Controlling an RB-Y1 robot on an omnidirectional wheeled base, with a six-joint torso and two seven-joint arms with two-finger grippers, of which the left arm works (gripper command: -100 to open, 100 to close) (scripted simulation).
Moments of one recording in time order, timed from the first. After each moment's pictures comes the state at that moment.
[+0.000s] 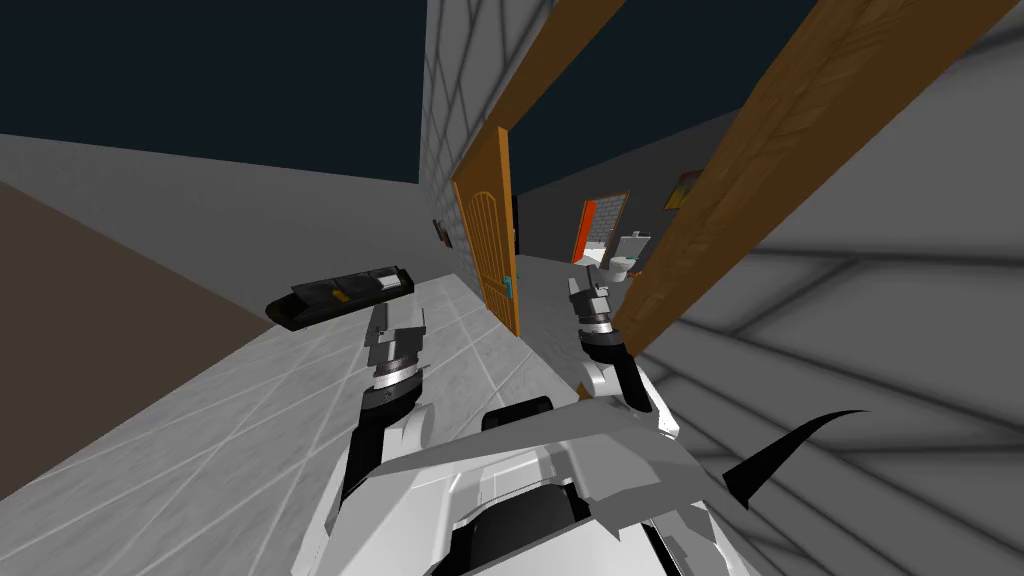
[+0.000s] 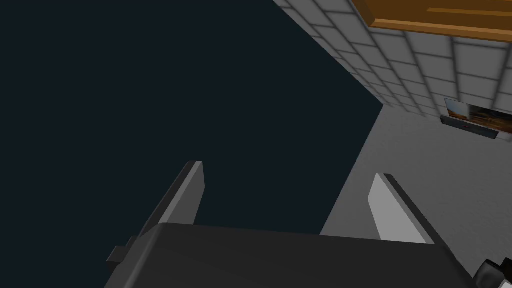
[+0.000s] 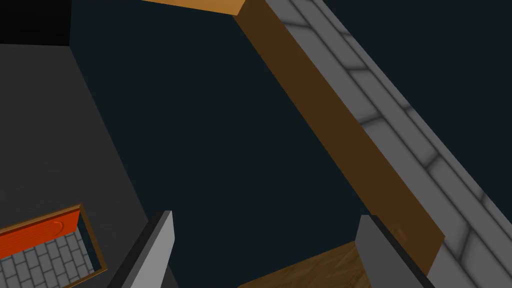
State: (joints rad) arm 0.48 0.01 -0.05 -2.33 -0.10 -0.45 0.17
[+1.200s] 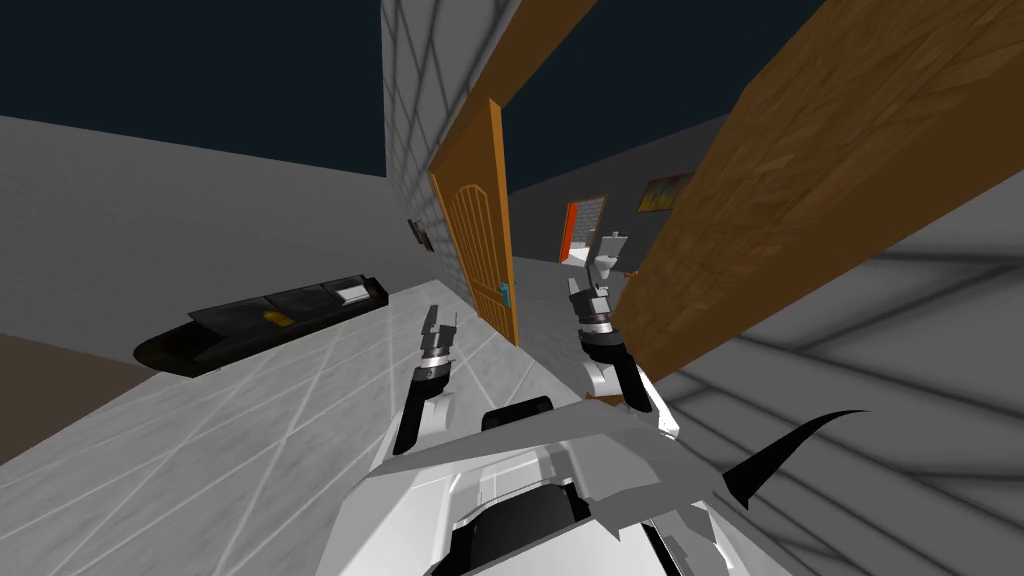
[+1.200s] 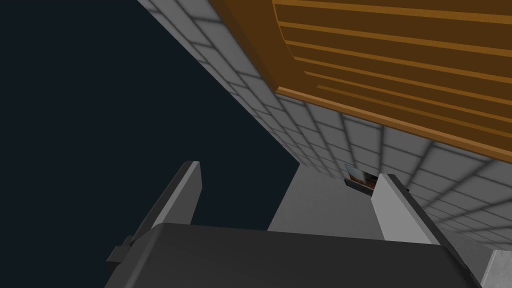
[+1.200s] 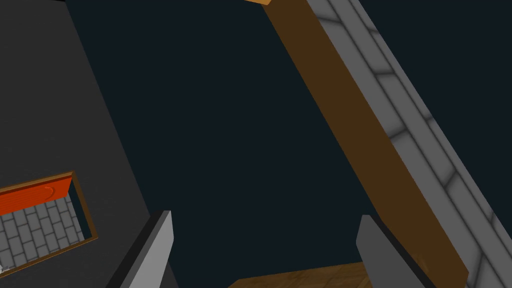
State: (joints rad) arm 0.36 0.07 -0.16 -2.08 -0.10 -0.41 0.18
